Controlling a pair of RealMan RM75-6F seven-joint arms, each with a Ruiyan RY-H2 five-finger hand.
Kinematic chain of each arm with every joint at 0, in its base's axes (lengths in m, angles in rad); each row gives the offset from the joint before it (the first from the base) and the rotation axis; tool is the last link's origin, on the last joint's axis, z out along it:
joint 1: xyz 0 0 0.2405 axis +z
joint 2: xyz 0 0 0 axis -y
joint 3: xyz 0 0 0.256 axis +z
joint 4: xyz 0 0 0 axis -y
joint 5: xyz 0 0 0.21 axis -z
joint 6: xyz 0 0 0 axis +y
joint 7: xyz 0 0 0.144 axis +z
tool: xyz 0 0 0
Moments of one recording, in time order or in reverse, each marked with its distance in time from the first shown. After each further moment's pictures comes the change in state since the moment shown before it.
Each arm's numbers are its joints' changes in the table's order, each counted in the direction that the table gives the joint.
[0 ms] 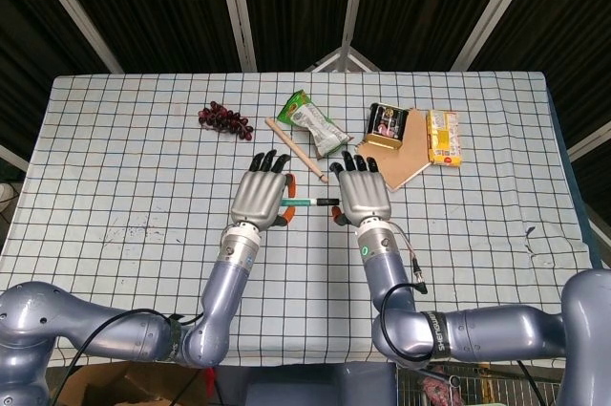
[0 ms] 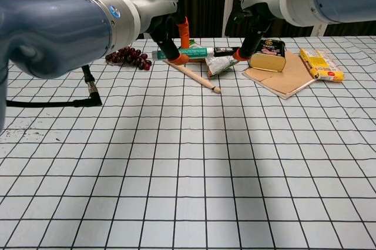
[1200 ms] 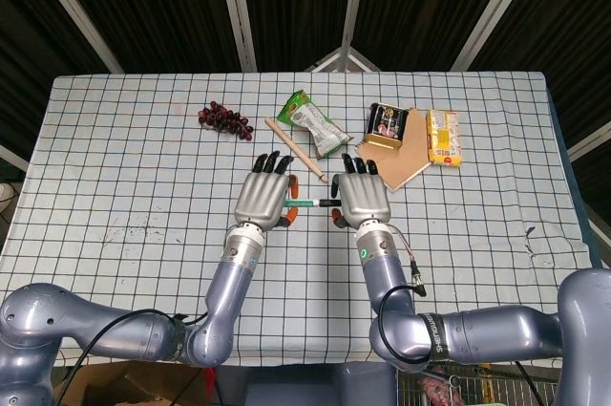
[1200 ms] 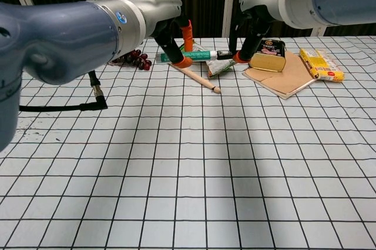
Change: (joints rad) left arm -0.002 0.028 -0.003 -0.031 -0.013 -0.011 0.000; right arm 0.012 0.013 0.000 0.006 -0.013 0.025 -0.008
